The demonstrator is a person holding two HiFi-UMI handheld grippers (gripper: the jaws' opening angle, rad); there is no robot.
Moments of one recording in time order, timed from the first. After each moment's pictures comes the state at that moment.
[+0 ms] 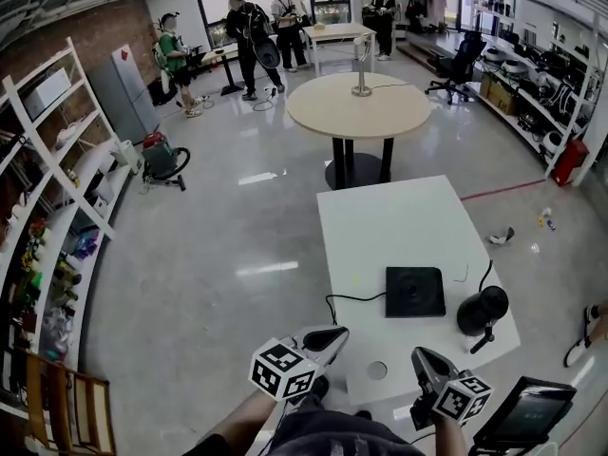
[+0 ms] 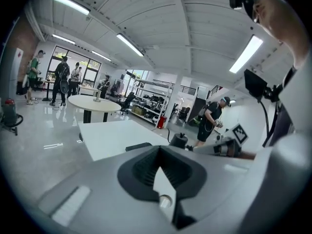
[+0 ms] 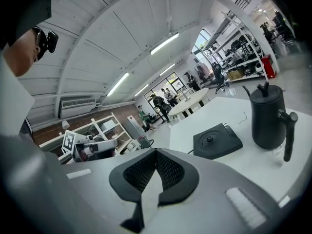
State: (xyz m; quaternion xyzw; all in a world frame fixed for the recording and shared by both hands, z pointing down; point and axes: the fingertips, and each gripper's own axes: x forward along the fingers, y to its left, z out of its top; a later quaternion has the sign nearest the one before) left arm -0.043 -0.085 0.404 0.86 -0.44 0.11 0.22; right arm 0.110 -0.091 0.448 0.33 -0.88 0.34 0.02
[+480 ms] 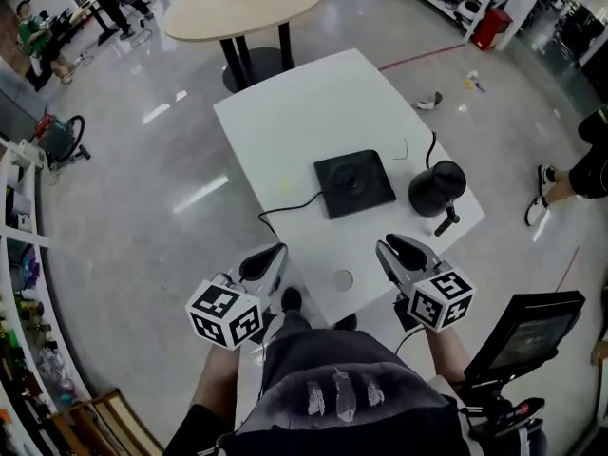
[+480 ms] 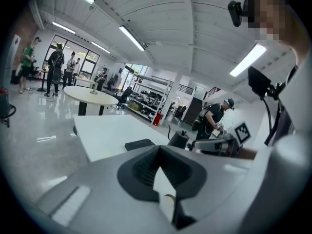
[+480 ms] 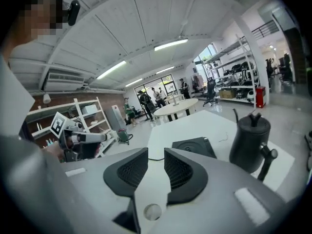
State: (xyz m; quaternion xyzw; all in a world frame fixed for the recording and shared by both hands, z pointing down) left arm -0.066 -0.129 0.430 0.87 -0.41 0.10 0.24; right arm 0.116 -0.138 0.459 0.43 -0.86 0.24 0.10
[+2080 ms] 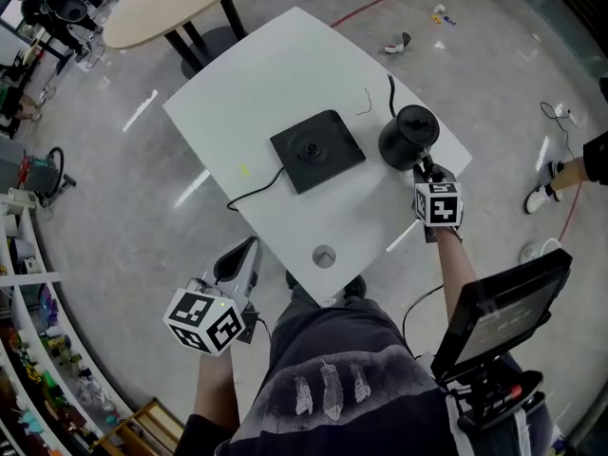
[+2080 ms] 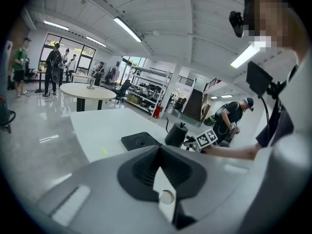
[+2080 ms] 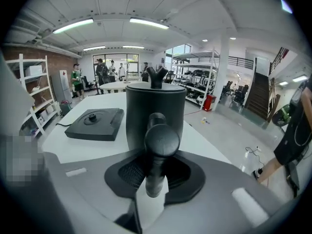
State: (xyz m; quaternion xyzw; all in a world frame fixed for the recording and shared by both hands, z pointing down) left arm -0.038 -0.106 0.435 0.87 -0.39 0.16 0.25; right arm 0.338 -0.192 0.604 0.65 -0.66 0.22 0.29
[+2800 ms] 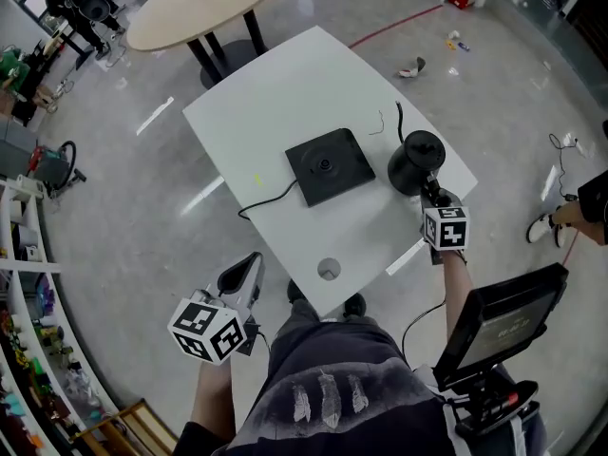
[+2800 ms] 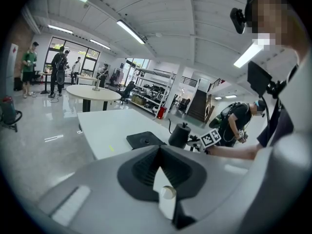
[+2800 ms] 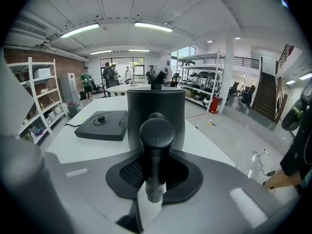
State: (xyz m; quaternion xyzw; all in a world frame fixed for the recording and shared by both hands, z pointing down) left arm -0.055 -0.093 0.437 0.86 -0.42 0.16 0.25; right arm 0.330 -0.189 0.602 0.63 -0.69 0.22 0.28
